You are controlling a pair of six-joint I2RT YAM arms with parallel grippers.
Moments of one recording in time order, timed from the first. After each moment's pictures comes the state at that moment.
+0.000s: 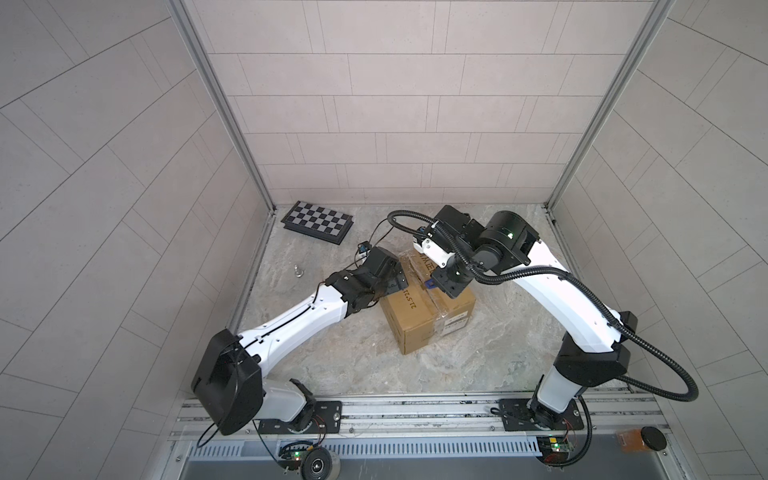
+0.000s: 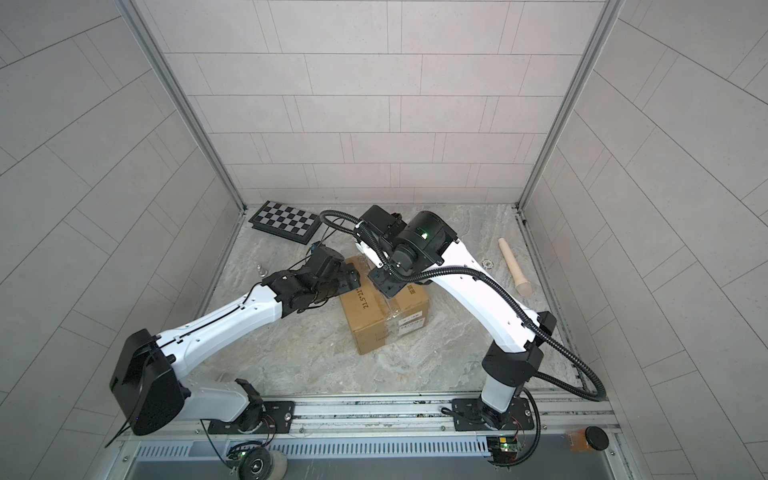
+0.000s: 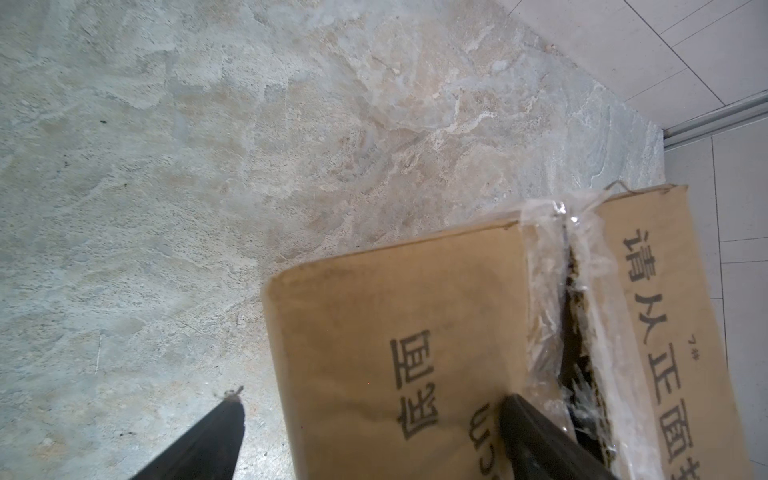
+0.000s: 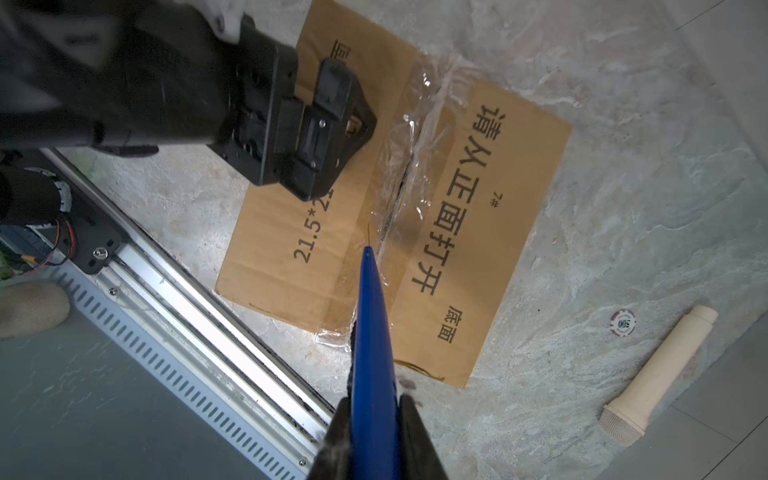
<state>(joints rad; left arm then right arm) -0.69 1.39 1.04 -0.57 -0.21 -0.93 0.87 1.71 2.22 -1.69 0.14 0.11</state>
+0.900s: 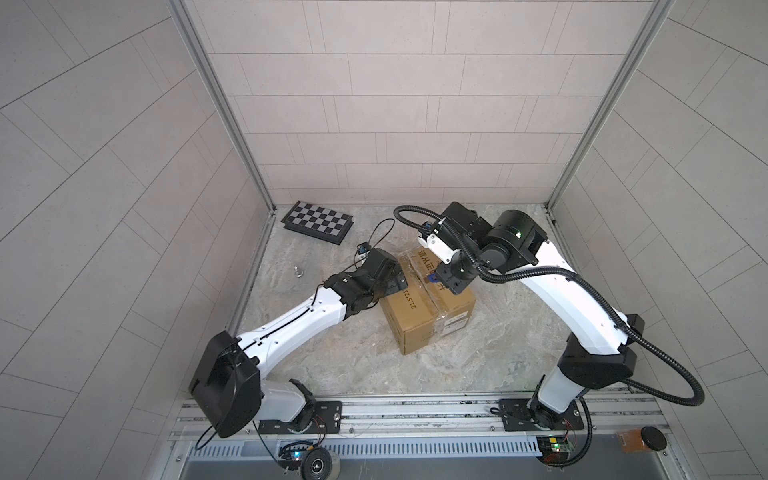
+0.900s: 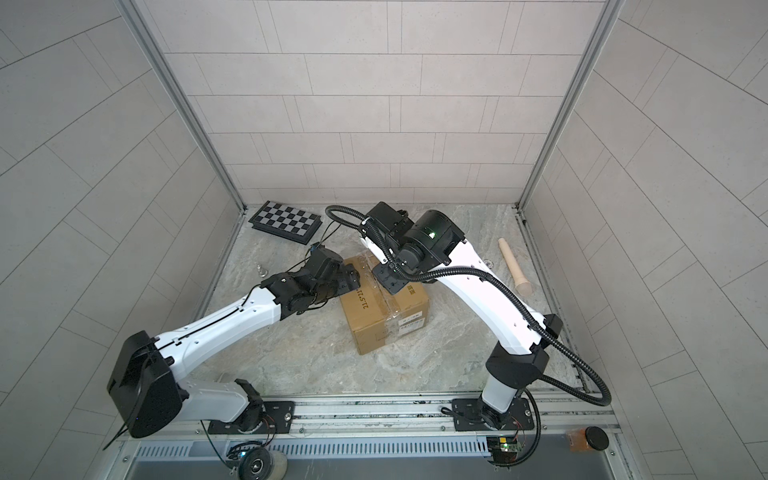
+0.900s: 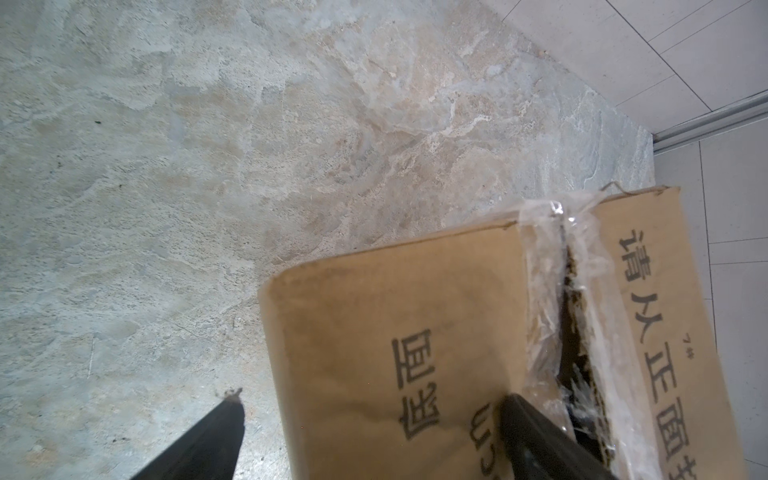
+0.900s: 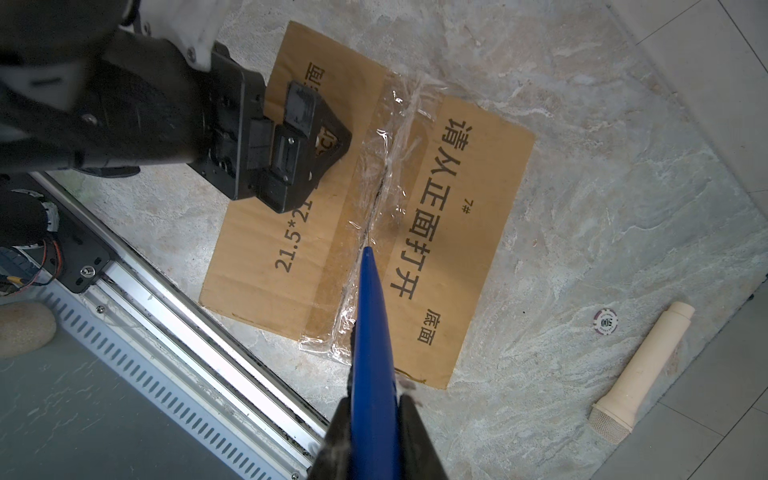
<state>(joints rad) -0.69 1.37 1.02 -0.54 -0.21 -0.93 0.86 1.69 2.19 -1.66 0.14 0.10</state>
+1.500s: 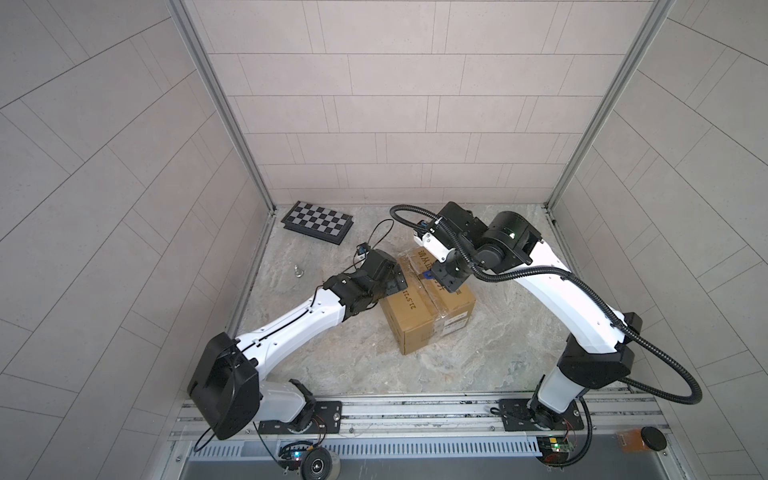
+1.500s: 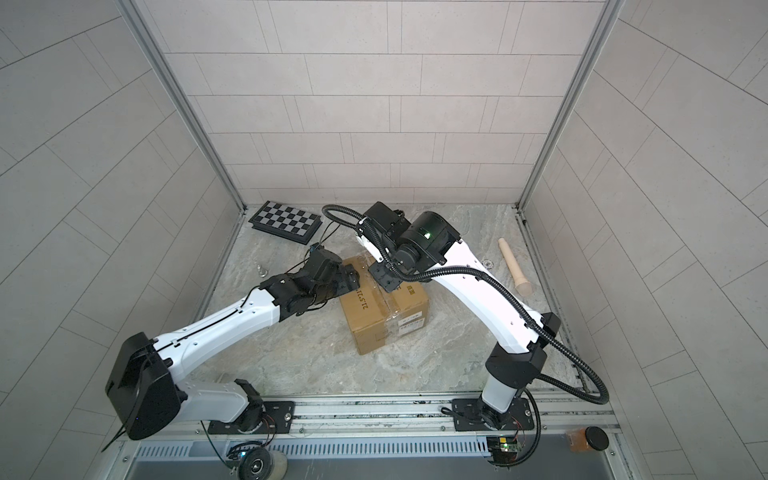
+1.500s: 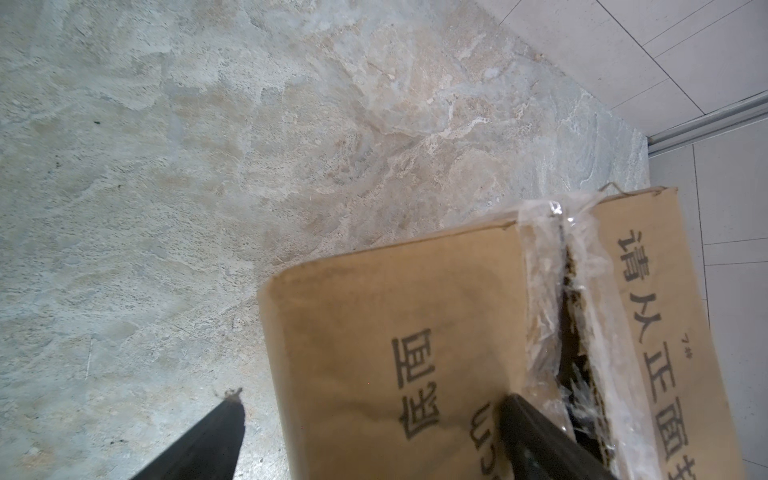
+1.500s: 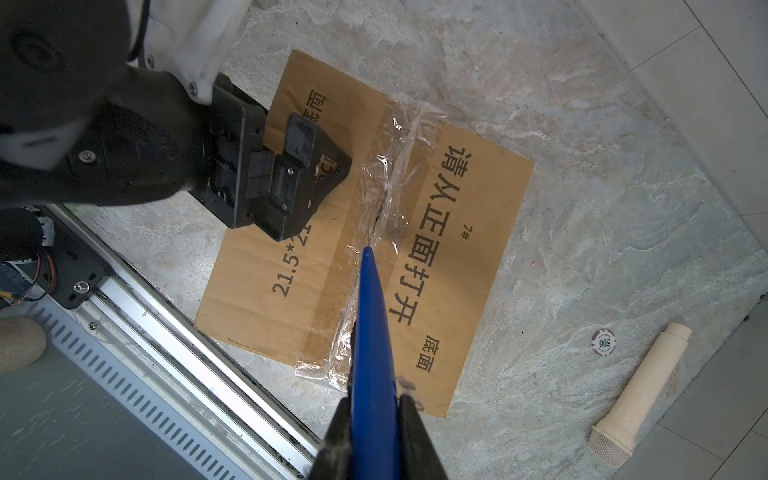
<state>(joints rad) -0.69 1.36 1.00 -0.53 -0.21 -0.93 0.86 1.69 2.15 -1.58 0.15 0.08</state>
